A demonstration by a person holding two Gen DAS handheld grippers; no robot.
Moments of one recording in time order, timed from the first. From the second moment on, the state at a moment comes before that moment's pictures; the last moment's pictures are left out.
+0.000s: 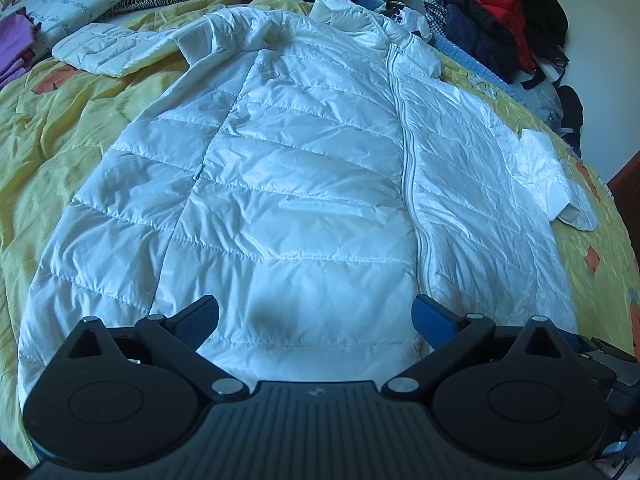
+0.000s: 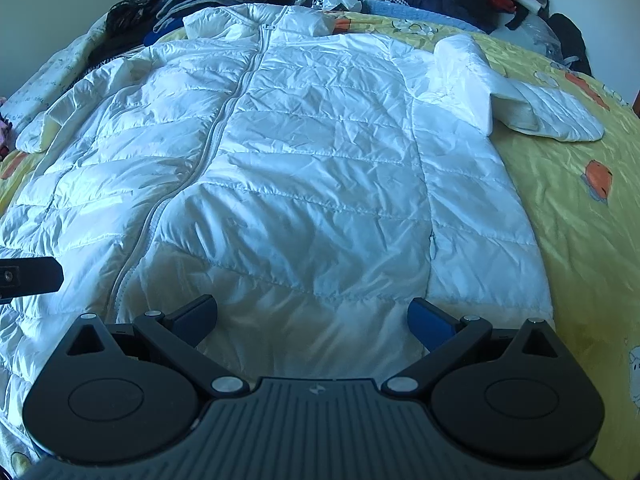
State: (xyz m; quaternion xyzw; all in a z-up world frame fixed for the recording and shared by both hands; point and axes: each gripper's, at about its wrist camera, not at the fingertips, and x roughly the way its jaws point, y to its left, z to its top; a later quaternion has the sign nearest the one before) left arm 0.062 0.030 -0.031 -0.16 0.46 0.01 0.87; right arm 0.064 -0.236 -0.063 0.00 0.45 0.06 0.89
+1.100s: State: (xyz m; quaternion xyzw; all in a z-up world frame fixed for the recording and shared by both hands) left arm 0.240 0.031 -0.091 -0.09 0.33 0.02 0.94; right arm 0.502 -0.304 -0.031 0.33 0.38 0.22 0.84
